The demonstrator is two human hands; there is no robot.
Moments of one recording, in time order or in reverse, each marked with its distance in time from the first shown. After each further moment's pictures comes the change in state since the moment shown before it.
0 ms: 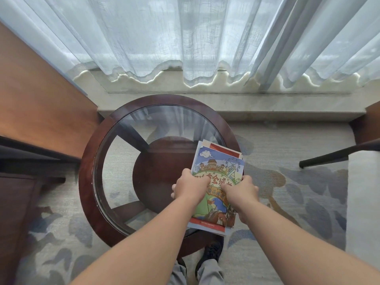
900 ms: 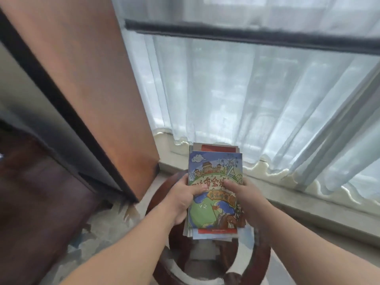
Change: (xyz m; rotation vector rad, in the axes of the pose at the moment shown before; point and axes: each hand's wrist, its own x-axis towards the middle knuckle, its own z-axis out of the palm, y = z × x) left_hand -0.113 0.043 -0.193 -0.878 -0.153 0.333; right_hand -0.155 -0.150 -0.054 0.342 -0.540 -0.492
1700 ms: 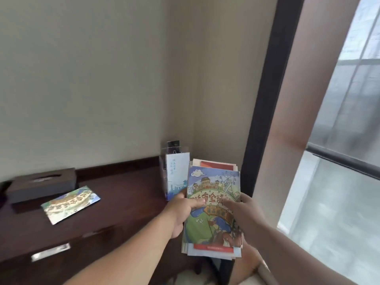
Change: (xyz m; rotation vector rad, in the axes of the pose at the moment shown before) left_hand -0.346 0.157 -0.347 -0.189 0.604 0.479; right_hand -0.252 -0.088 0.439 -0.374 -0.600 -0.445
